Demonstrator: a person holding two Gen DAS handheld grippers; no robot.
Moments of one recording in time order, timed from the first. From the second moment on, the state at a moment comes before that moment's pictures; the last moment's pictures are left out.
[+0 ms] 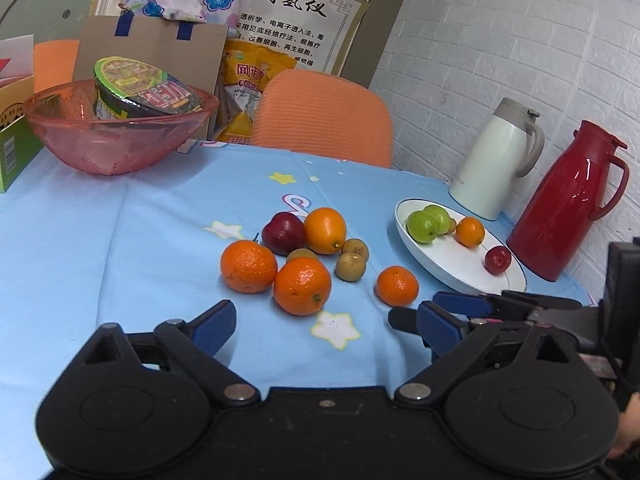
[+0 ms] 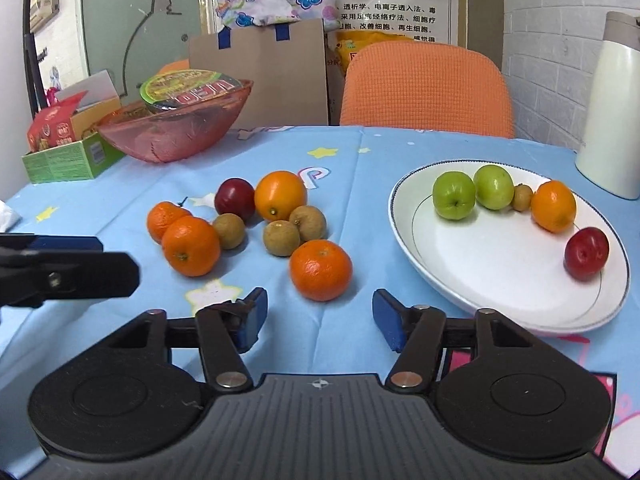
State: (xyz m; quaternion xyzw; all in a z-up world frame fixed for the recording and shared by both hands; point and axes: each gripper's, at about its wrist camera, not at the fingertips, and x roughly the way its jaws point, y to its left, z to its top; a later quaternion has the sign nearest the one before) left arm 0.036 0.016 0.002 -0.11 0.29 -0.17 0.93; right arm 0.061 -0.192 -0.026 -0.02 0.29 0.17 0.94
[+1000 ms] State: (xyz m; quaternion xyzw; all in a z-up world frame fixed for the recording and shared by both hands) left arm 0.094 -0.042 0.009 -0.04 0.31 -0.23 0.92; right arm 0.034 -0.220 -0.026 -0.02 0.28 0.15 0.95
